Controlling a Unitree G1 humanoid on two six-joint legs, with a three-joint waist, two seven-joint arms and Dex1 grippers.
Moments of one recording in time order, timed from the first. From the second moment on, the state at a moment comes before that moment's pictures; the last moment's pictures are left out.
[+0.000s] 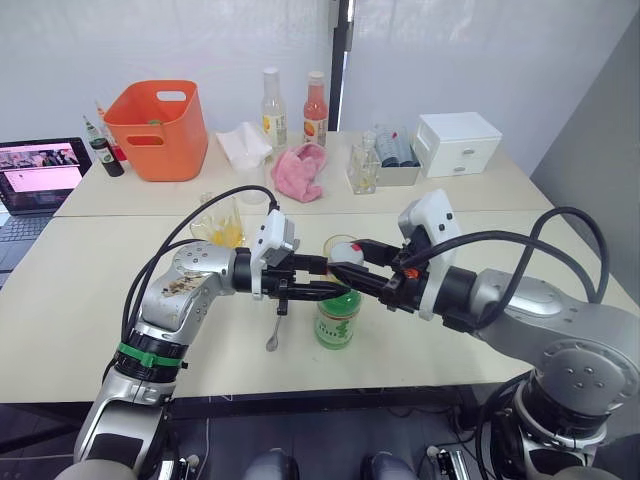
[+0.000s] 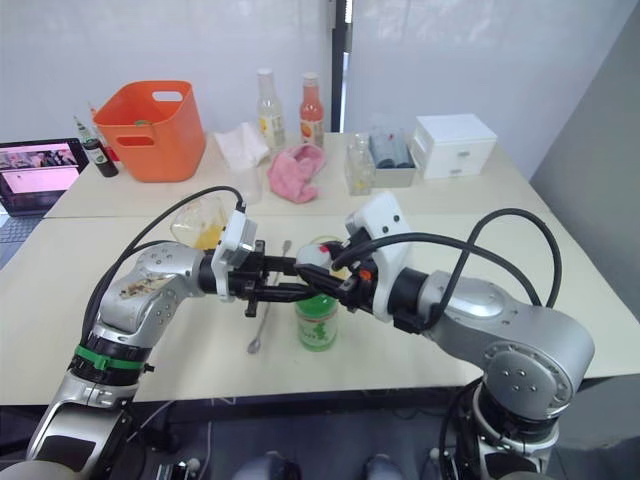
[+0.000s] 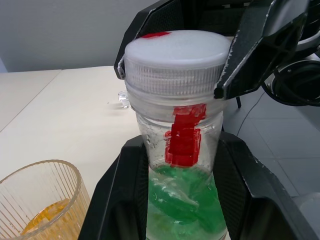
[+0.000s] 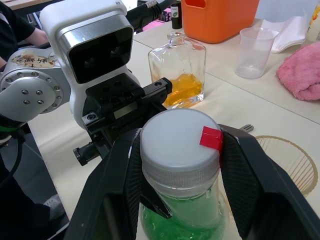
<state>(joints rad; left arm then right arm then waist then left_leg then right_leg) -0.68 0.51 -0.14 -0.03 -0.49 0.42 -1.26 -0.65 -0.39 -0.20 -0.79 0.95 1.40 0.26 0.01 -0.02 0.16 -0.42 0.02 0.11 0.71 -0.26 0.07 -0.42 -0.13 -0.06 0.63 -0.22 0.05</state>
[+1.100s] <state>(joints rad) -0.65 0.55 -0.14 -0.09 -0.51 0.42 -1.24 -0.82 -0.65 -0.02 -0.36 0.73 0.89 1.13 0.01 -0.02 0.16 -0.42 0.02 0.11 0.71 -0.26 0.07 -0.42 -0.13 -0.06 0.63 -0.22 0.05</state>
